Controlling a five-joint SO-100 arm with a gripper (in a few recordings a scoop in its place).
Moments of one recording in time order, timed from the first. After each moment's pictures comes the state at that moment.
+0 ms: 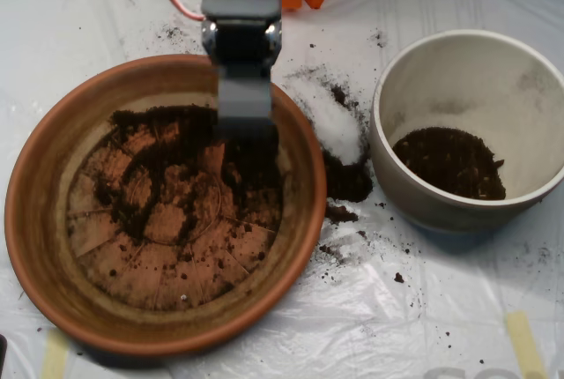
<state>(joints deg) 10.0 111.4 100.3 72.1 -8.8</state>
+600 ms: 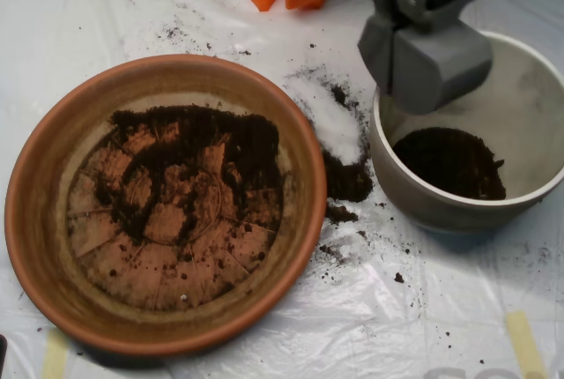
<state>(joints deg) -19.3 95.3 68.6 85.0 -9.8</state>
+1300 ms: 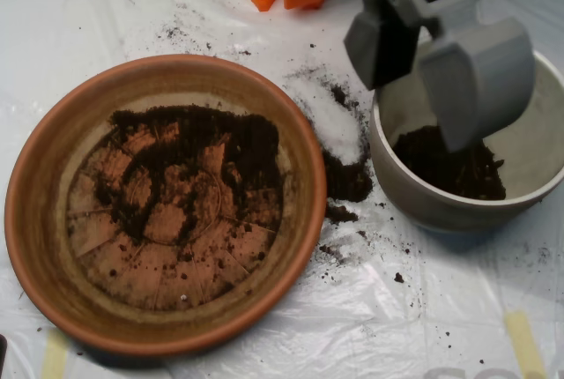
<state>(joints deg) -13.0 96.7 67.7 87.8 -11.2</state>
